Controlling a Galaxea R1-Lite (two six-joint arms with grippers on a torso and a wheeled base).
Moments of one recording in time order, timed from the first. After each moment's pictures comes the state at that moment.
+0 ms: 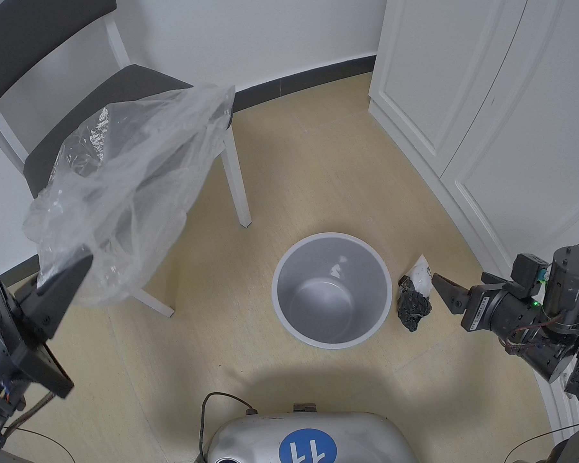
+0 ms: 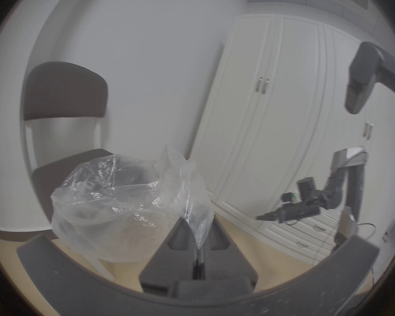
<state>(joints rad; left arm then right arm) -0.89 0.97 -0.25 -0.95 0.33 0.05 0.60 1.46 -0.35 -0.89 -0.41 0.30</state>
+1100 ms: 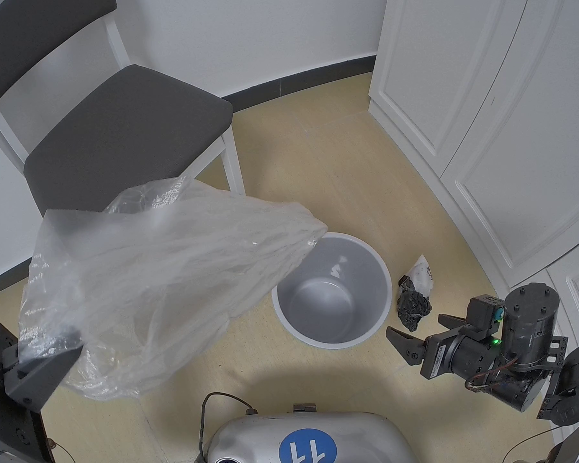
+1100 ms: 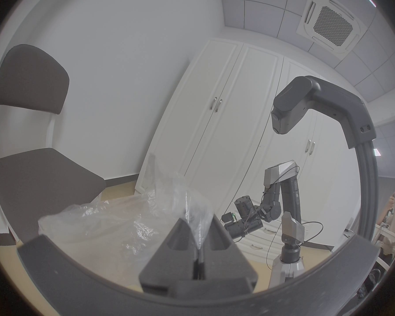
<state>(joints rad) -0.88 0.86 -0.10 -1.08 -0.09 0.00 0.73 1.61 -0.31 -0.94 -0.34 0.35</state>
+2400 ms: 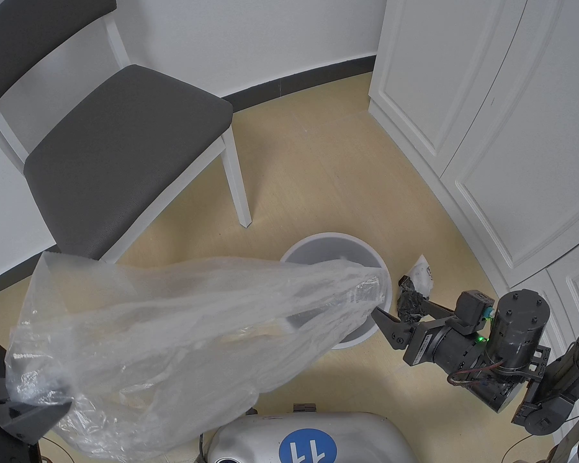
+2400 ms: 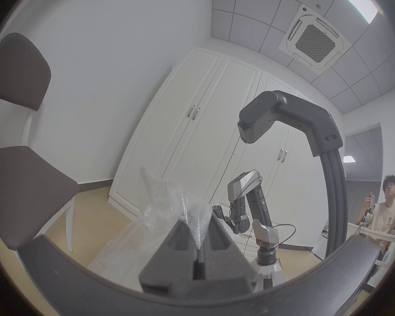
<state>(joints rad) -0.86 0.86 -0.02 -1.22 -0.30 -0.05 0.73 1.79 -0.25 -1.36 -0.33 0.38</state>
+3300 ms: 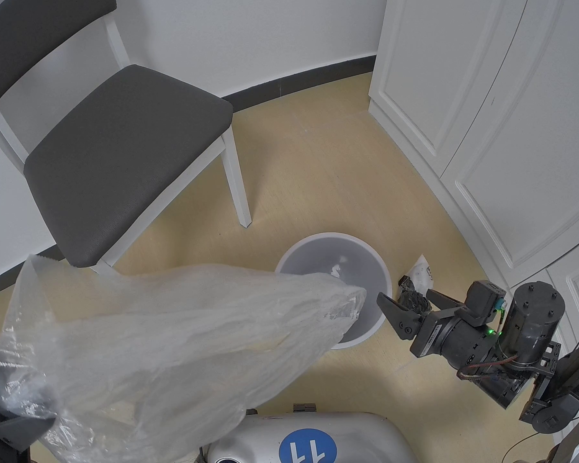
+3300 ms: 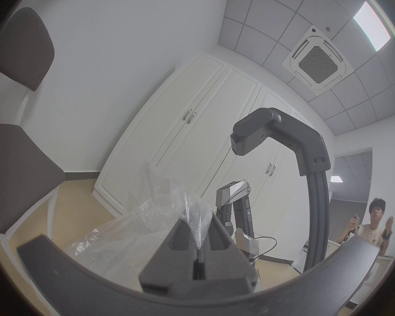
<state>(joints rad) -0.86 0.85 -0.02 -1.26 -0.37 -0.19 0.73 1.74 -0.26 -1.37 -0.33 0.38</state>
